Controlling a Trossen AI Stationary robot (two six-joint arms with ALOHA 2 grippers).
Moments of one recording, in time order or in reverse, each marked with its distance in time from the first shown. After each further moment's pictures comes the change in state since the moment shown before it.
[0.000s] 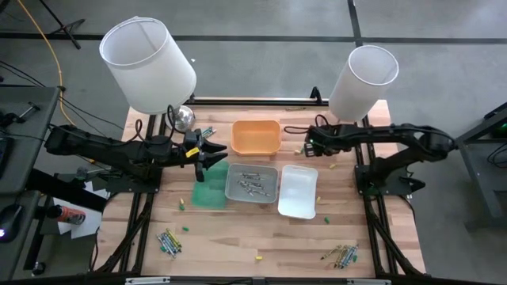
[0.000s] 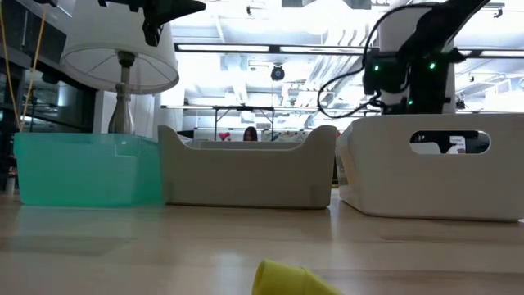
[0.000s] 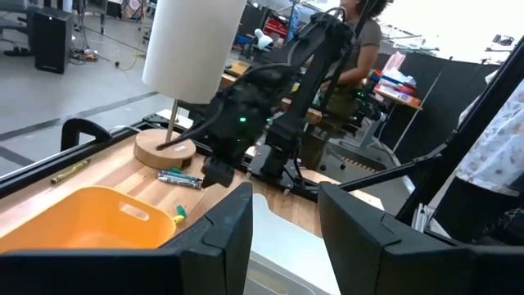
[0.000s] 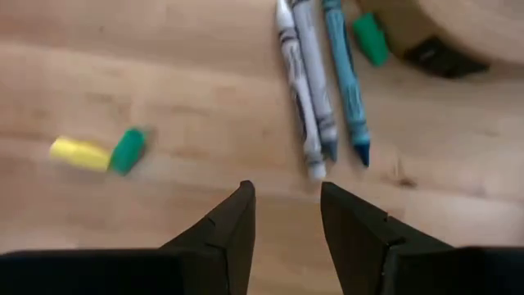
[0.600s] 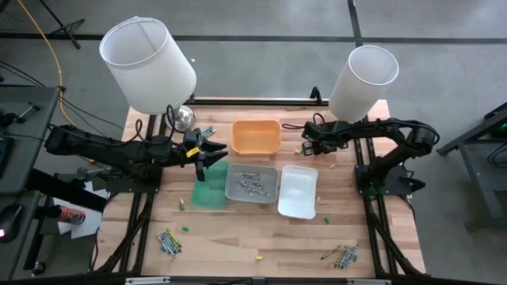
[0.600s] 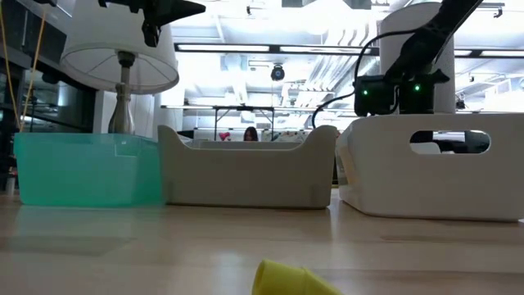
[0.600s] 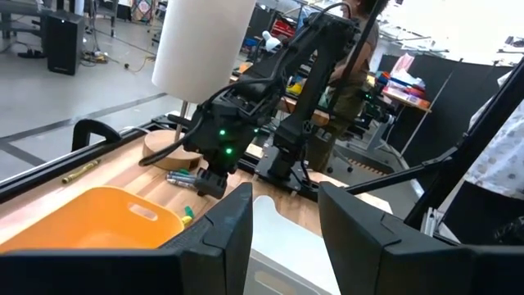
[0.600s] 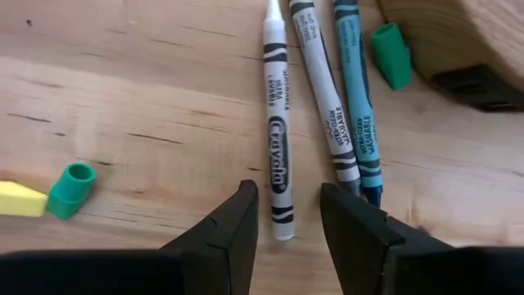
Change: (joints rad) left arm 0.001 0.000 0.000 -0.003 -0.024 0.000; right arm -0.083 0.154 0.002 0.096 -0.044 -0.121
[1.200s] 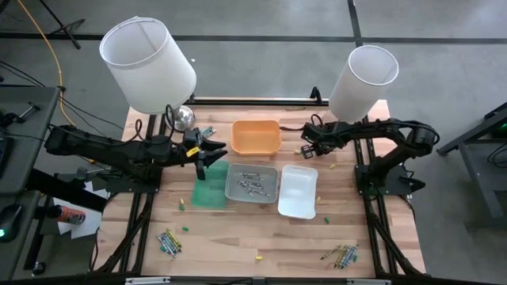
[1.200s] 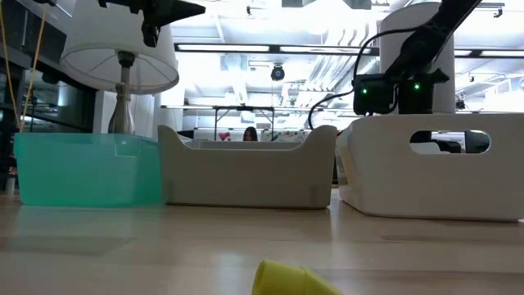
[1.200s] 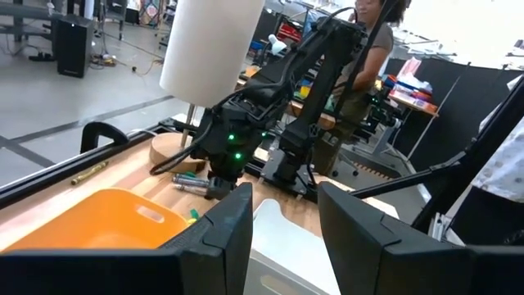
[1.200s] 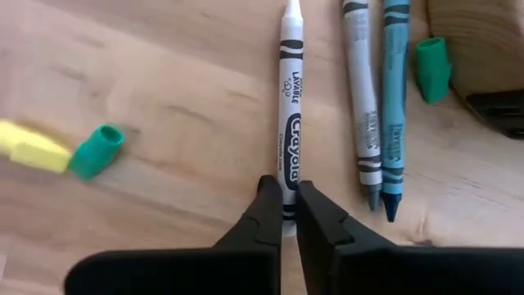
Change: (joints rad) left arm 0.000 -0.010 0.000 -0.001 -0.022 0.001; right arm 0.039 -0.009 -0.001 -0.014 -0.030 -0.117
